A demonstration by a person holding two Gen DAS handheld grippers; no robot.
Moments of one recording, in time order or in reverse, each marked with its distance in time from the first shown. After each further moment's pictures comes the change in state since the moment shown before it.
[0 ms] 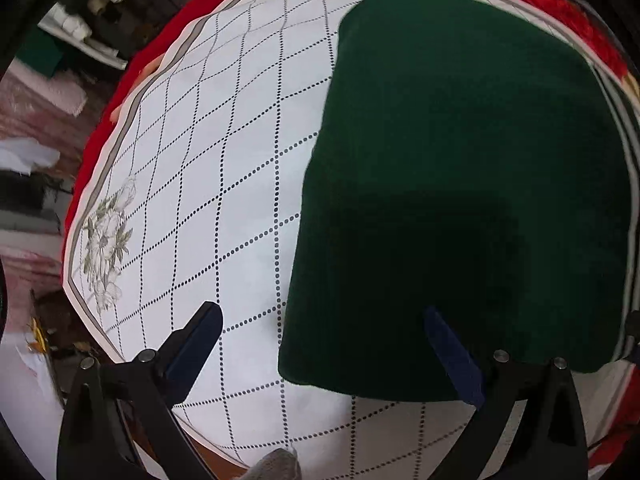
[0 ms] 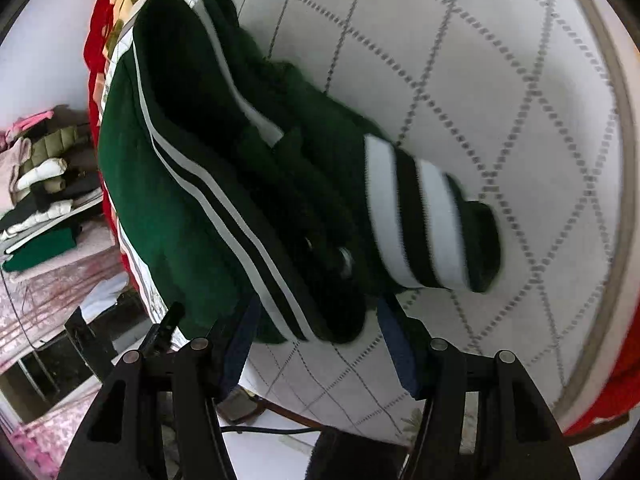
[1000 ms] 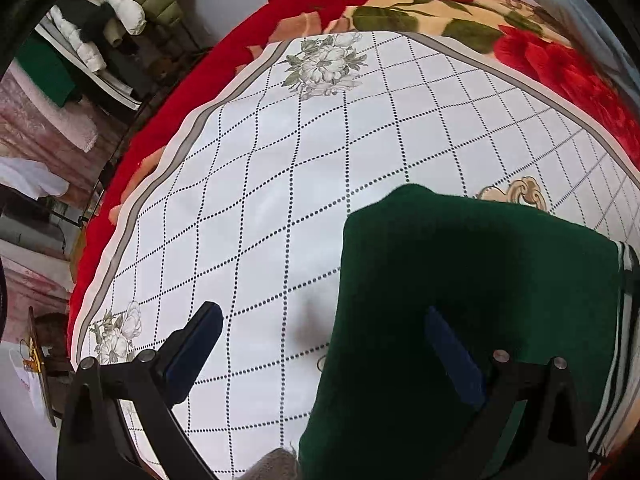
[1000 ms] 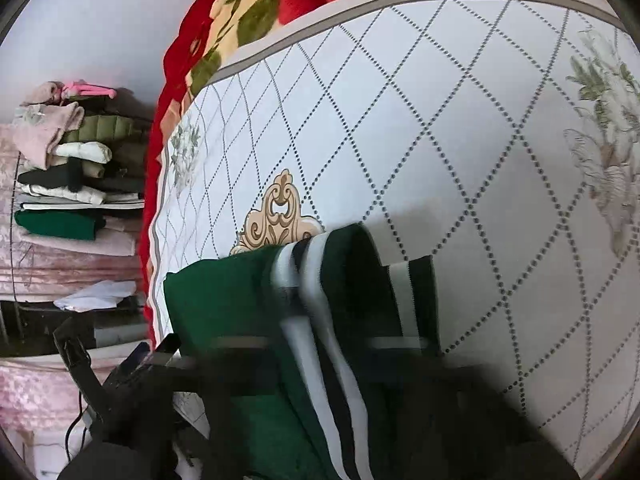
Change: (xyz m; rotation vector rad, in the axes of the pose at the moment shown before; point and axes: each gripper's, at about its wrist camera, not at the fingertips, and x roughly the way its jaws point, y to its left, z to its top) left arm -0.002 0.009 0.143 -0.098 -0.163 0.020; right arm -0.020 0.140 0.153 -0.311 -0.242 0.058
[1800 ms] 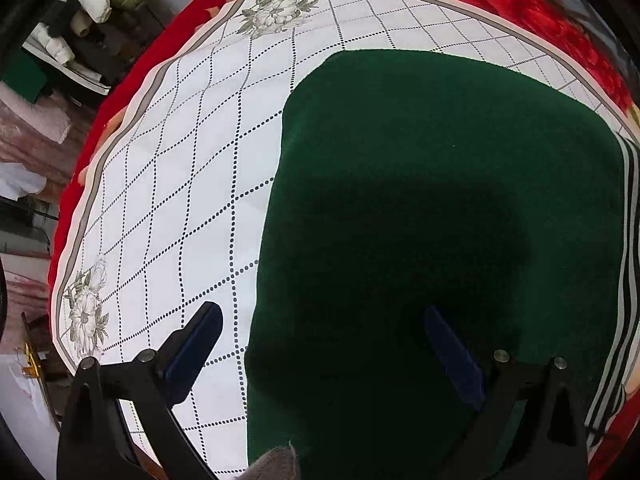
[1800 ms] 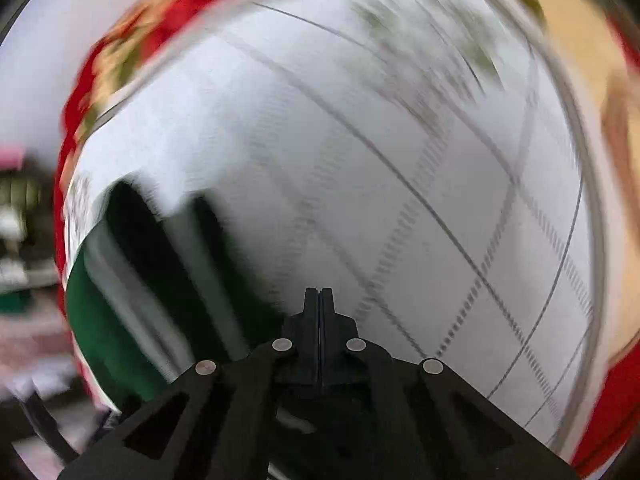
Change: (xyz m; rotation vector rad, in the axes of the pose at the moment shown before) left arm 0.006 -0.027 -0.061 0.083 0.112 -0.071; right arm -0.022 -0.090 -0.067 0.328 -0.090 -0.277
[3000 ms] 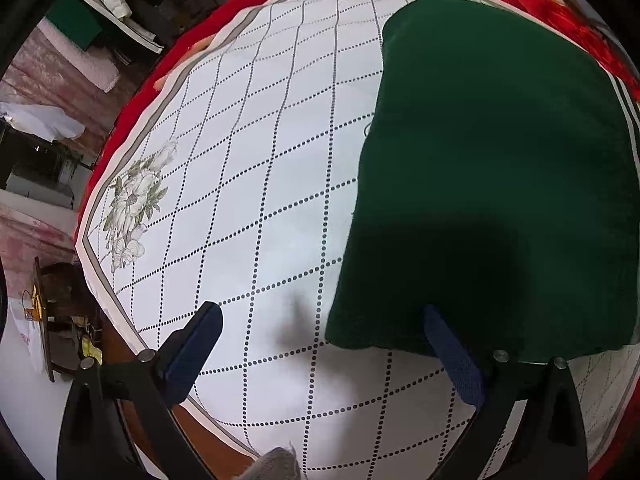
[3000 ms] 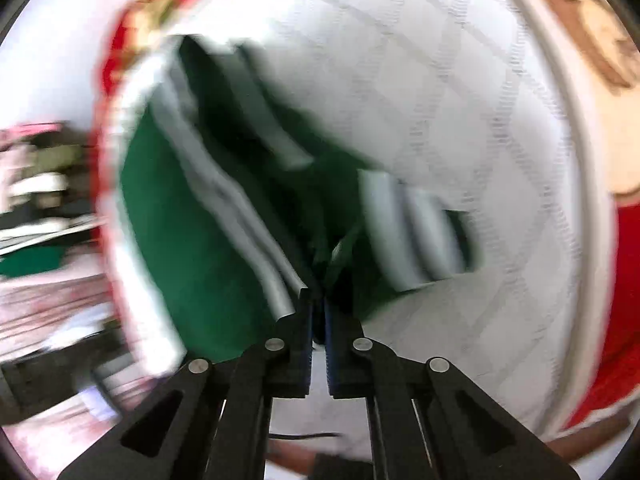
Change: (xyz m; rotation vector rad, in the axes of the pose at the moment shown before) left arm -0.027 0.053 -0.126 -0.114 0.014 0.081; right arm -0.046 -0.047 -0.122 -0.045 0.149 0.031
